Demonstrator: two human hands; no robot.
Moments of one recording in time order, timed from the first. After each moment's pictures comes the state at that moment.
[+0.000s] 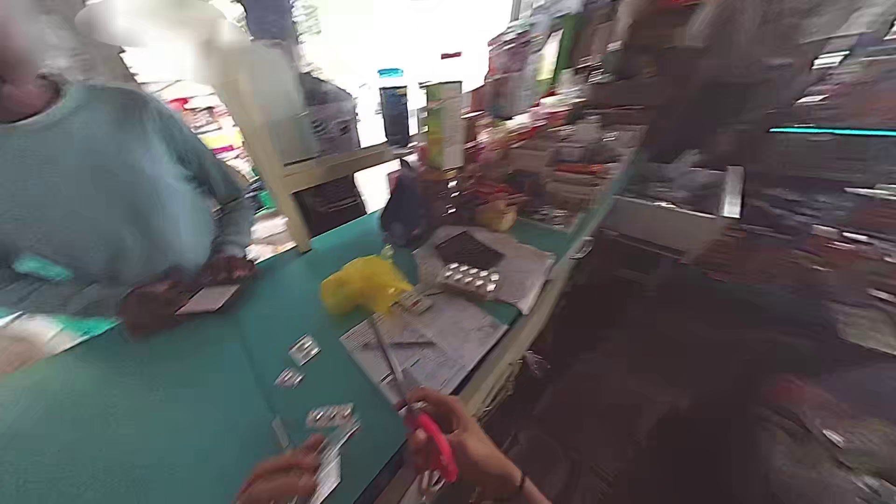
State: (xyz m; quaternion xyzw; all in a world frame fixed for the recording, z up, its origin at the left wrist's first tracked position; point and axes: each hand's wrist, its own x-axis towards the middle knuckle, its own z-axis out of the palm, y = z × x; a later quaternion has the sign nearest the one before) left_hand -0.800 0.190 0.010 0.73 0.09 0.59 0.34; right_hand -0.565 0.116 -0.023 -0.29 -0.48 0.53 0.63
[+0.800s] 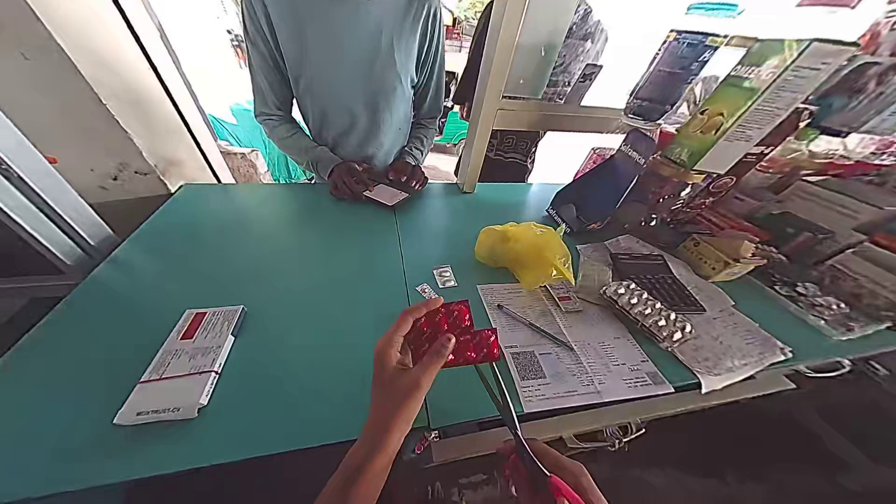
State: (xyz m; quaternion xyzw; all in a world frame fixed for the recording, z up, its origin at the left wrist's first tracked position) left_hand -0.785 0.180 0.044 0.52 0.35 0.65 0.43; right_hand -0.557 0.076 -0.023 -0.36 -0.63 0.52 0.45
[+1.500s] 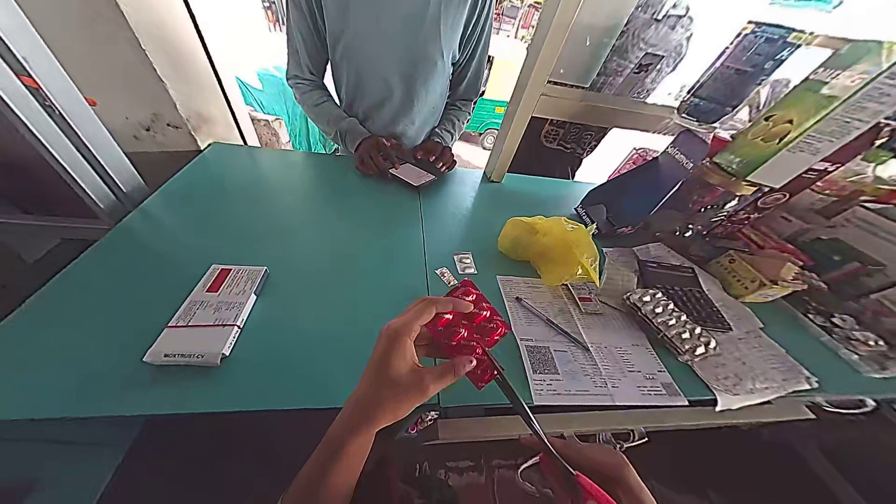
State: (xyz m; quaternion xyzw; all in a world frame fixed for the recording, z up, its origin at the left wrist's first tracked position) left_hand -0.818 0.167 0.050 0.63 0.33 0.55 0.43; right_hand -0.527 0.091 0.011 -0.30 -0.71 0.52 0.36
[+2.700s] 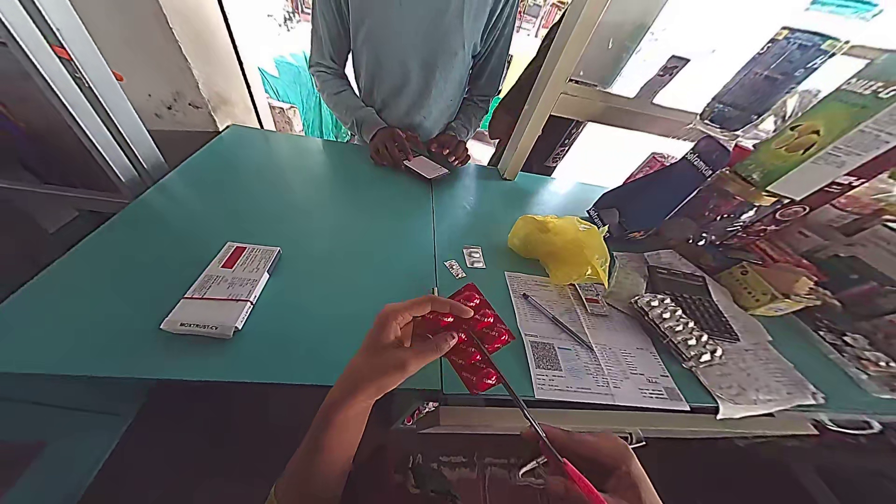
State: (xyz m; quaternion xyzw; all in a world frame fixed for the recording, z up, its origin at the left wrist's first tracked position) left_hand -0.834 0.165 0.039 0.59 0.25 0.57 0.51; right_hand -0.529 0.096 0.017 -0.31 -0.74 0.49 0.35
